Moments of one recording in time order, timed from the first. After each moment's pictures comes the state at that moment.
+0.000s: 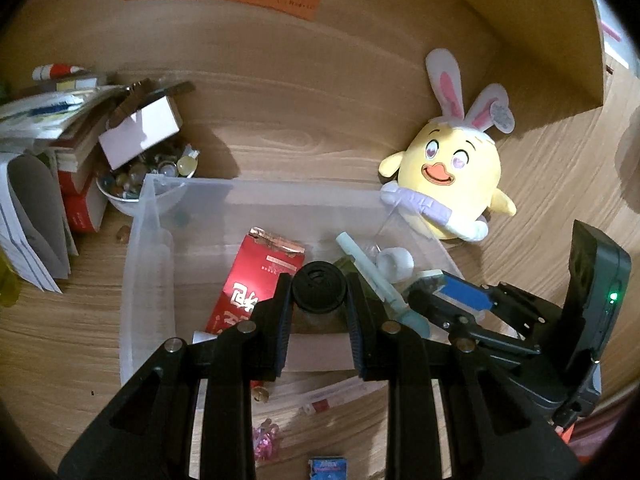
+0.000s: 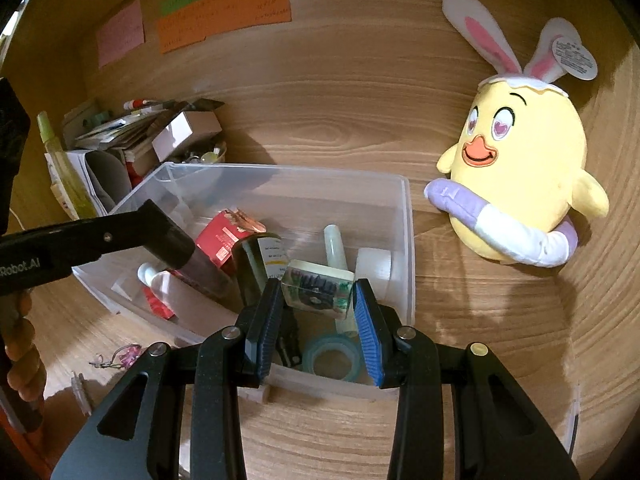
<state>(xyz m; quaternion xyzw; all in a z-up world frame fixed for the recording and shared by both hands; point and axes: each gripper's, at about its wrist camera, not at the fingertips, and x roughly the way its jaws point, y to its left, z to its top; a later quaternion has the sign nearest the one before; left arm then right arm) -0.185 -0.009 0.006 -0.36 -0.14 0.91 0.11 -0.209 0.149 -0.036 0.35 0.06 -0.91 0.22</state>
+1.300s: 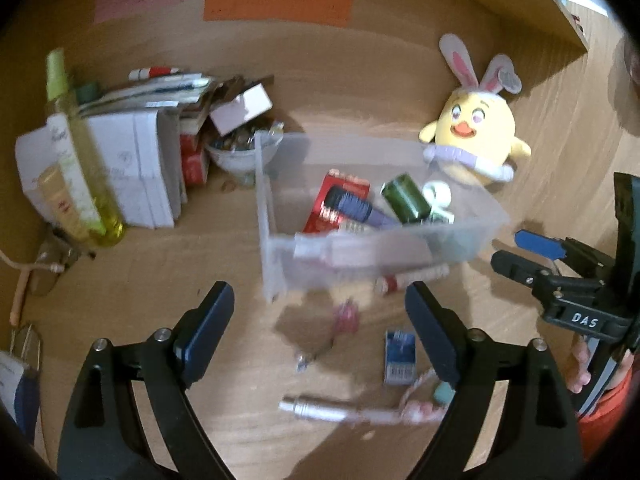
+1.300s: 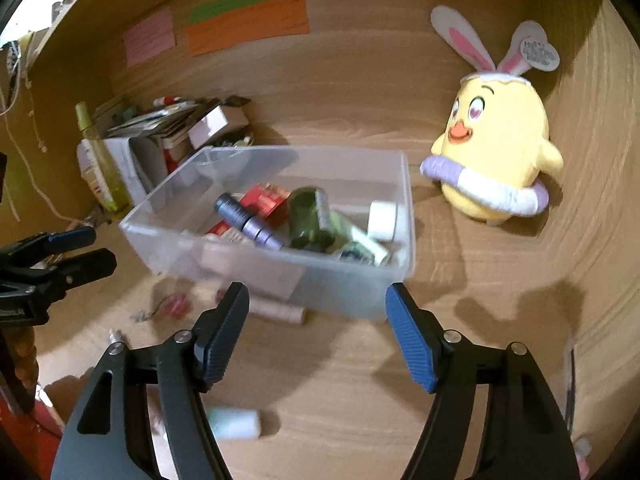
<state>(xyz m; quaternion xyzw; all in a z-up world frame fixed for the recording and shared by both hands) -0.067 -0.033 0.001 -0.37 -0.06 0.93 0.02 -0.135 0.166 -0.029 0.35 0.05 -0.91 0.23</state>
